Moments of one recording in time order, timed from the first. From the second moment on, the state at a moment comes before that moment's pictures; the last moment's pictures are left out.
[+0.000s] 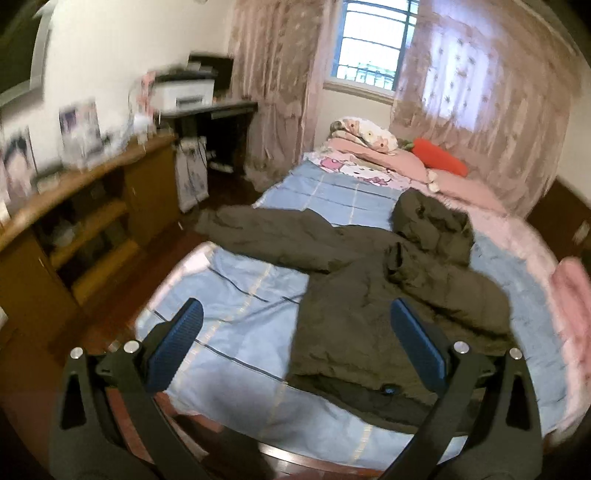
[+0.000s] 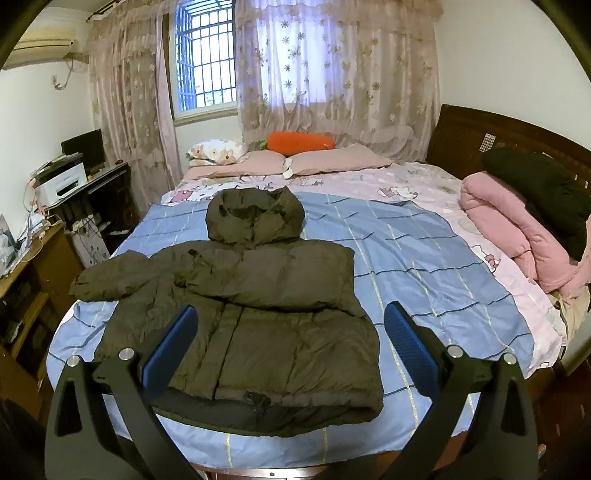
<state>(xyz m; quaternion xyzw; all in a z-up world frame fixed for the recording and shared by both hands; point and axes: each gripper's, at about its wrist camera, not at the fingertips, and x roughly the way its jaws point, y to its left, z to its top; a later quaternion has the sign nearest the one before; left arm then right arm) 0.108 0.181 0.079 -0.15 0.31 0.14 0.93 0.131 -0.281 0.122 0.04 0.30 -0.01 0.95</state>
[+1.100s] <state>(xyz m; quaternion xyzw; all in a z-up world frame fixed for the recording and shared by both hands) 0.276 0.424 -0.116 -0.62 0.25 0.01 0.74 0.174 -0.231 0.088 0.00 0.36 0.02 0.93</state>
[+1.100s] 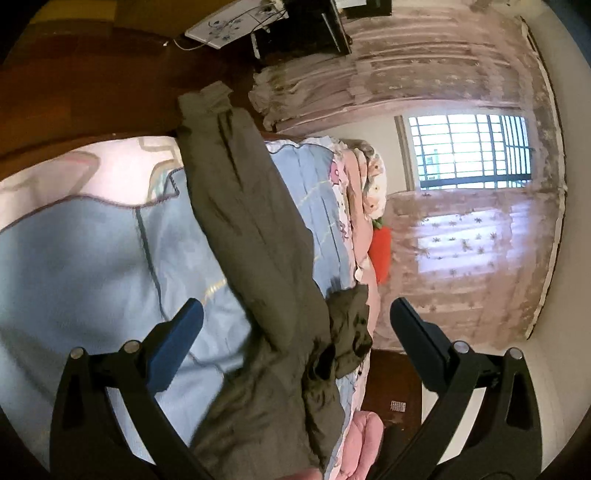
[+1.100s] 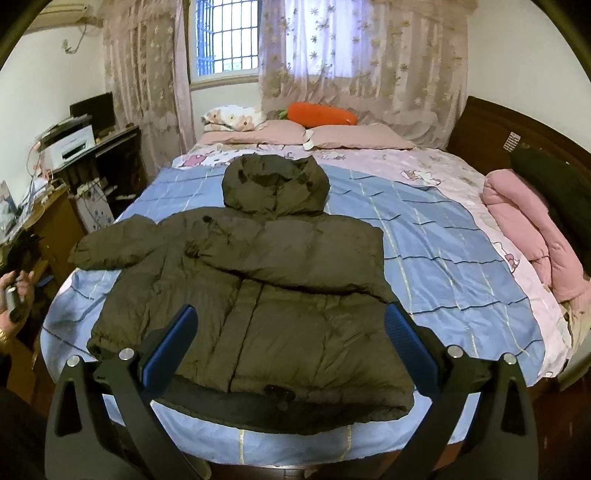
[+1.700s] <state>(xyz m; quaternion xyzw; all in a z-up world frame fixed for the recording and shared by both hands) 0.374 0.455 -0.185 -0.62 0.24 0.01 0.74 0.186 -0.228 0.077 0.00 0.38 0.02 0.92</state>
